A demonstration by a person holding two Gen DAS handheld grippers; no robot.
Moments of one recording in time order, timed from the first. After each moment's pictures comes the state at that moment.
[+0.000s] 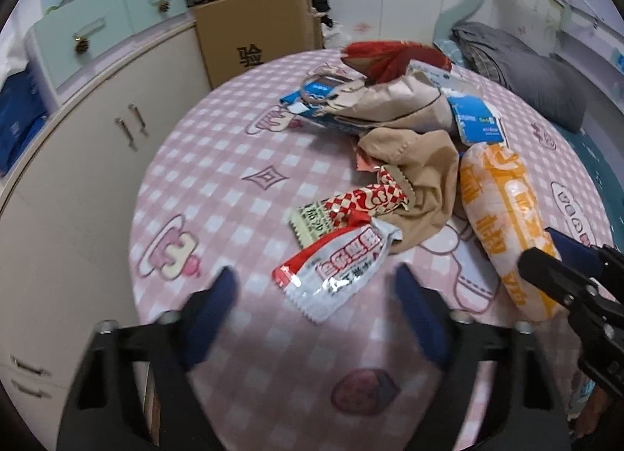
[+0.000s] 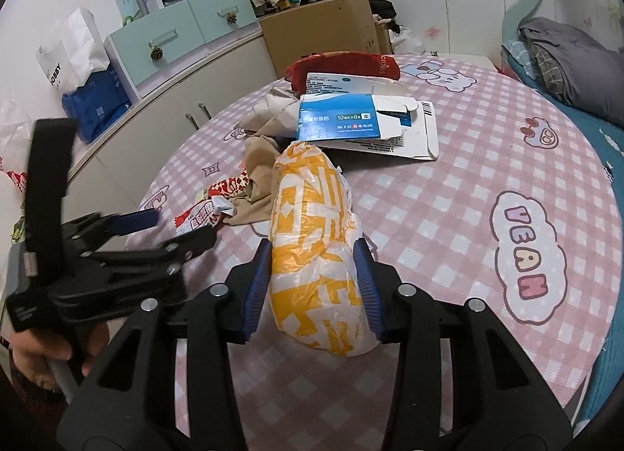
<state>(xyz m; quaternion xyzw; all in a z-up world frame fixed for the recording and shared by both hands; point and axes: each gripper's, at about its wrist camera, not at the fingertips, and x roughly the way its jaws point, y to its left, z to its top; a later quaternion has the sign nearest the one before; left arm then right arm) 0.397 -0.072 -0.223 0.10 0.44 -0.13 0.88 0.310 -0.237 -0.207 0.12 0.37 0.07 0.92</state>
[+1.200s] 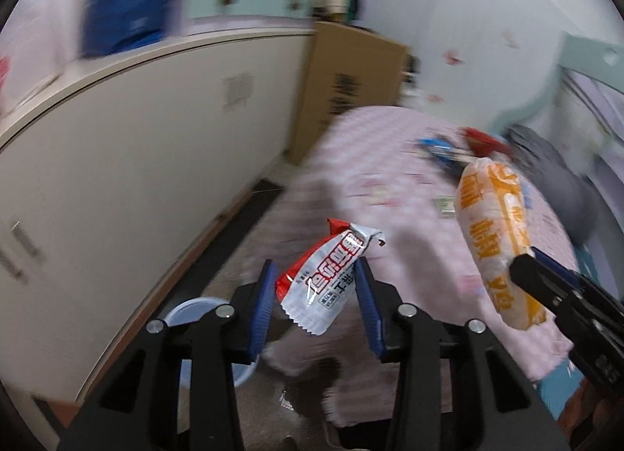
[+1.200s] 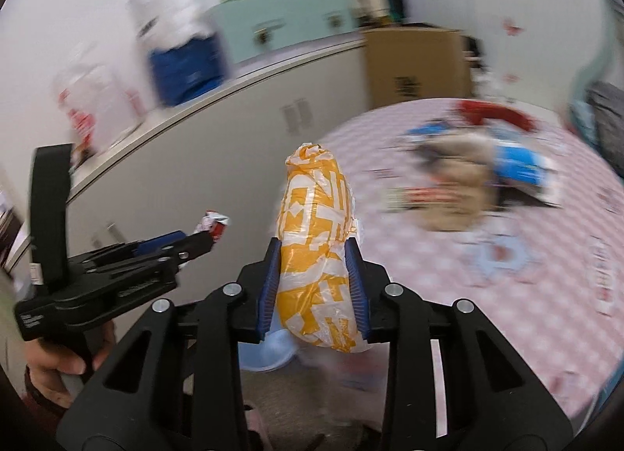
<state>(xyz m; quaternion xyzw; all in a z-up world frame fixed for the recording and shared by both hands) 0.292 0.123 -0.199 -0.10 0.39 -0.01 0.91 0.272 -0.072 -0.172 0.04 0.33 0.21 0.92</state>
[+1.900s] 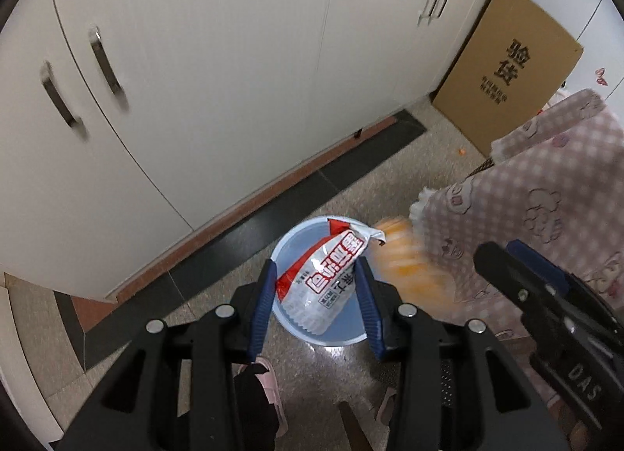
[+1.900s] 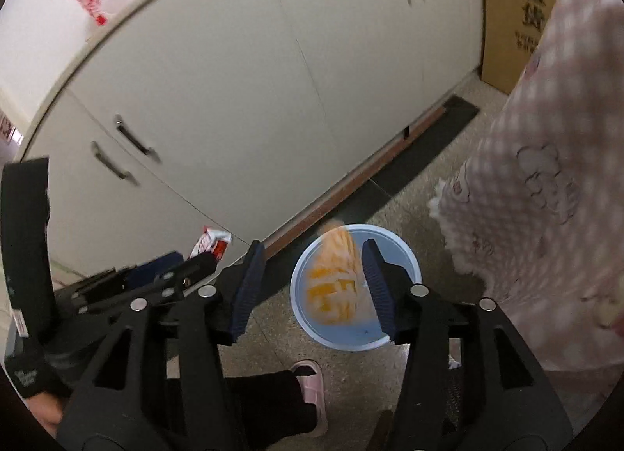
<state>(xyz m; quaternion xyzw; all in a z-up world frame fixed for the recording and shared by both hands) 0.292 0.308 -0.366 -0.18 0.51 0.17 0.82 0.361 0.160 -0.355 0.01 0.49 0.30 0.82</state>
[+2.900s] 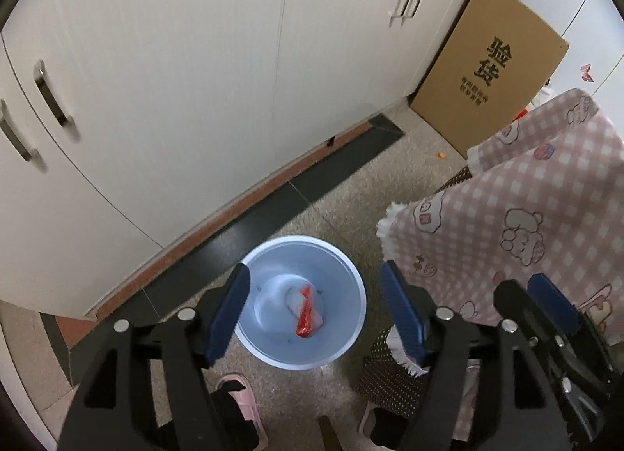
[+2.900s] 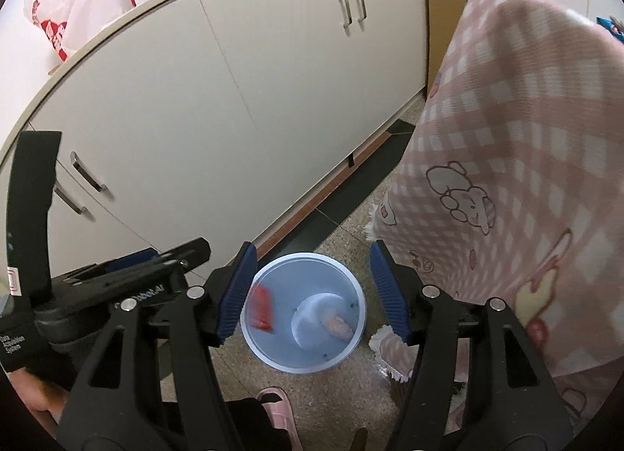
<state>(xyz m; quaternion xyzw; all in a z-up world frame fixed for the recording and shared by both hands) 0.338 0.282 -0.358 -0.18 0.50 0.14 0.84 0.356 0.099 -0.337 0.02 0.44 0.23 0.87</state>
